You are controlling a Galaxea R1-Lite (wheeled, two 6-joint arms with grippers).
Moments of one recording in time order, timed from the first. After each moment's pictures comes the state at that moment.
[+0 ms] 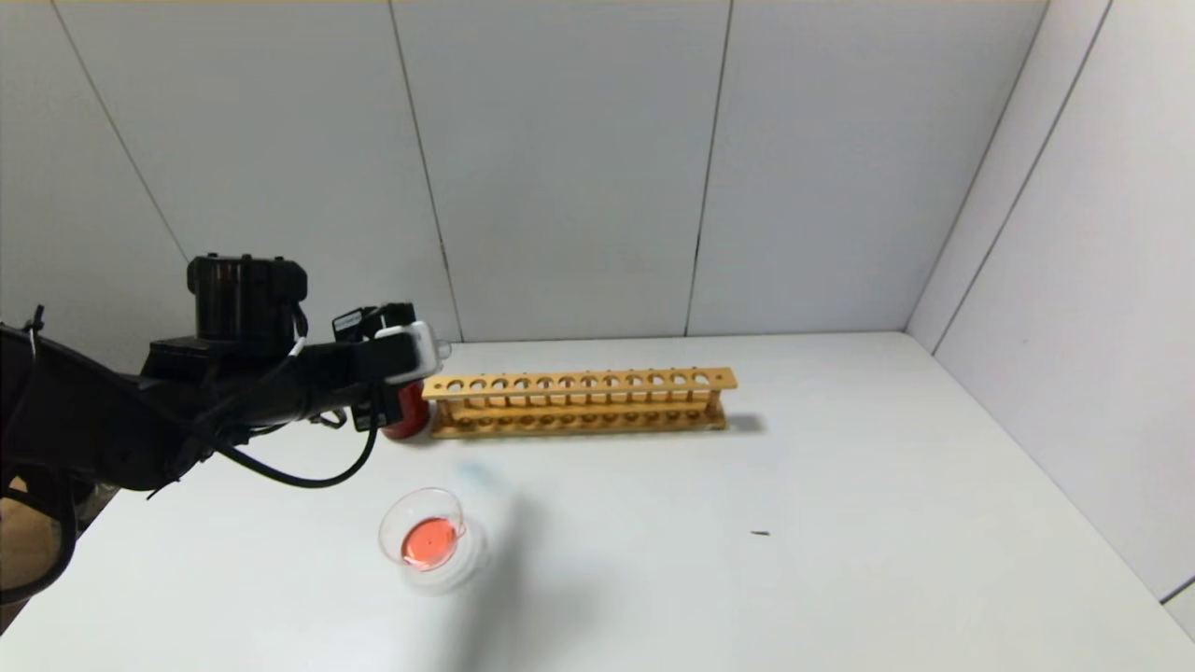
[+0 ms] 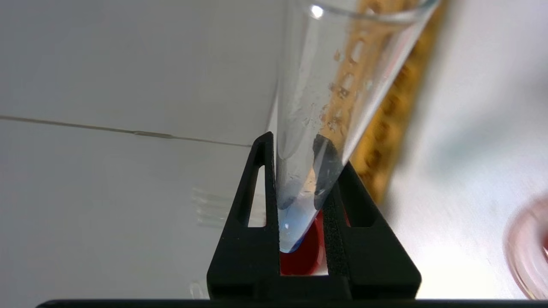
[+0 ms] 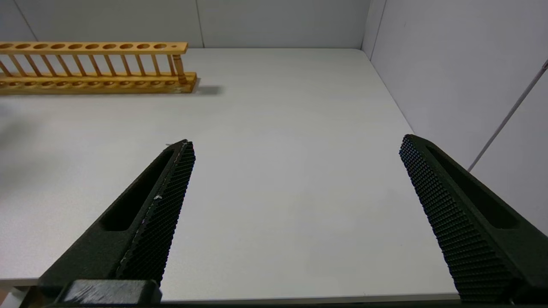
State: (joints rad) left arm -0.17 1.80 -0.86 -0.57 -0.36 1.17; right arm 0.00 0.00 0.00 0.00 0.01 0.00
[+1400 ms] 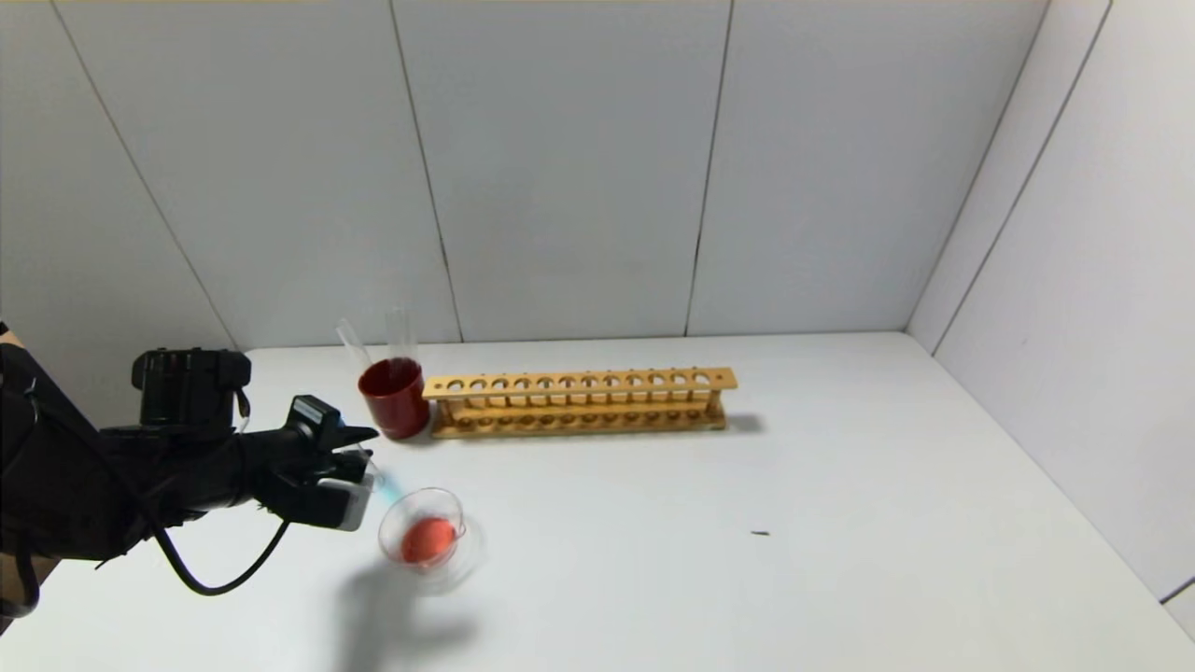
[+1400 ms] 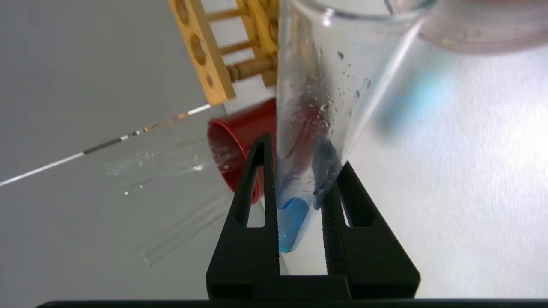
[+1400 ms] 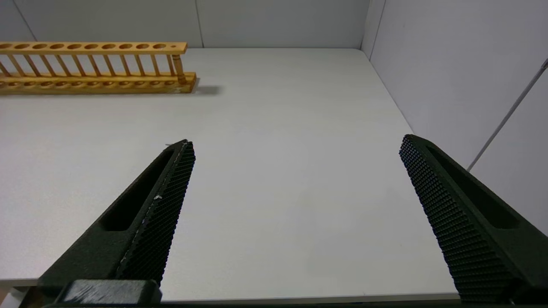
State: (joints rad) left arm 0.03 1.87 -0.62 -0.65 -0.43 1.90; right arm 0.00 0.00 0.00 0.00 0.01 0.00
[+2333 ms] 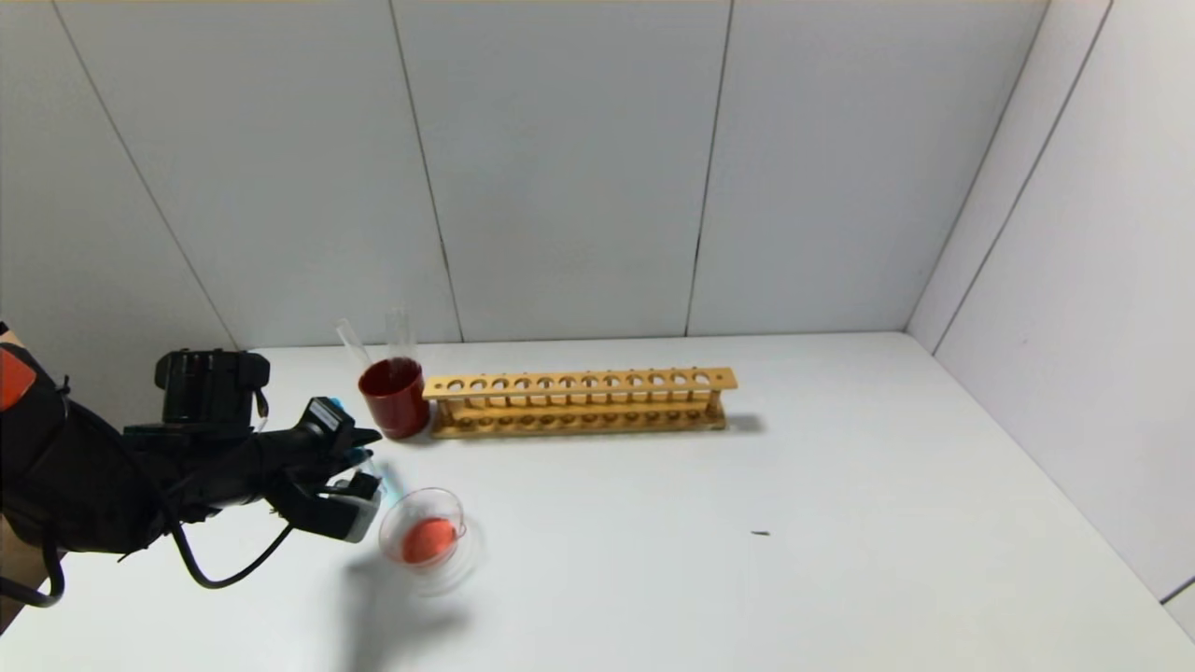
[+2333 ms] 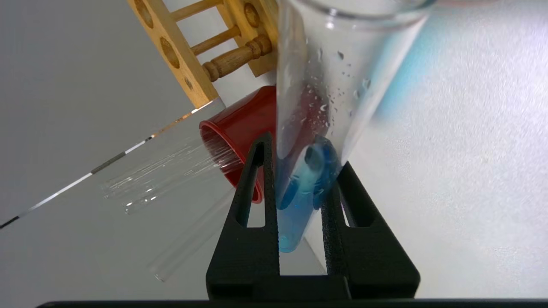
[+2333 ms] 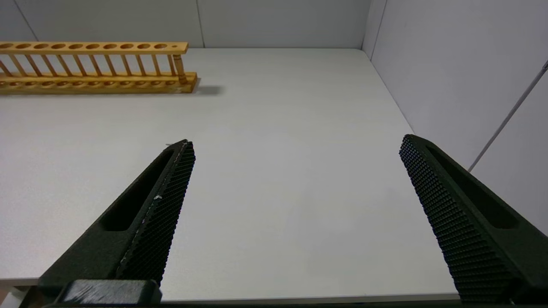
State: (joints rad) left arm 0.00 1.91 -0.64 -0.65 -0.35 2.07; right arm 0.00 0.00 0.00 0.00 0.01 0.00
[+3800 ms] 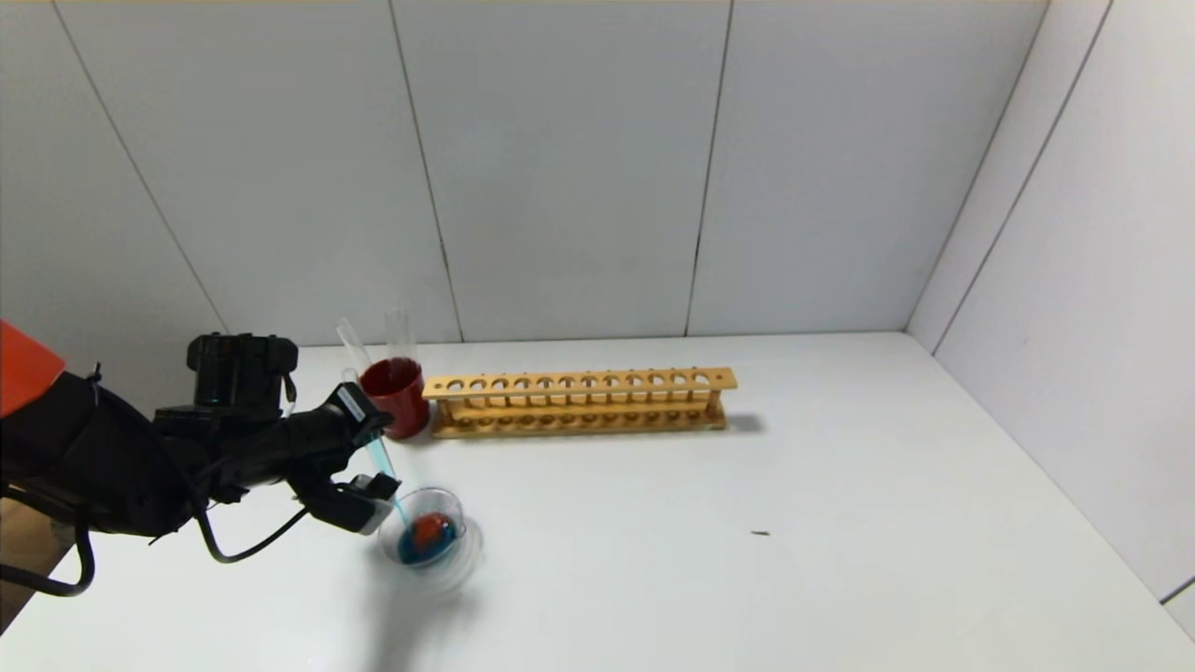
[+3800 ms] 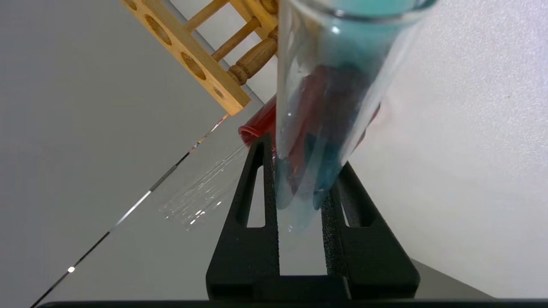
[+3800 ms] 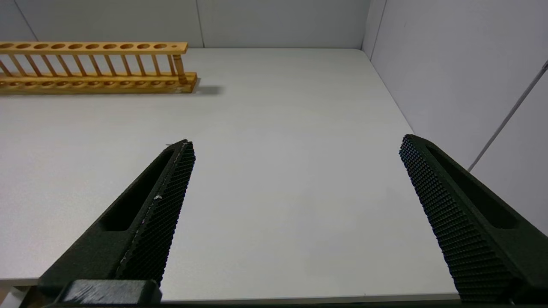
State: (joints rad) left arm -0.06 1.93 -0.71 -0.66 -0.24 2.26; right arm 0.00 0.00 0.00 0.00 0.01 0.00
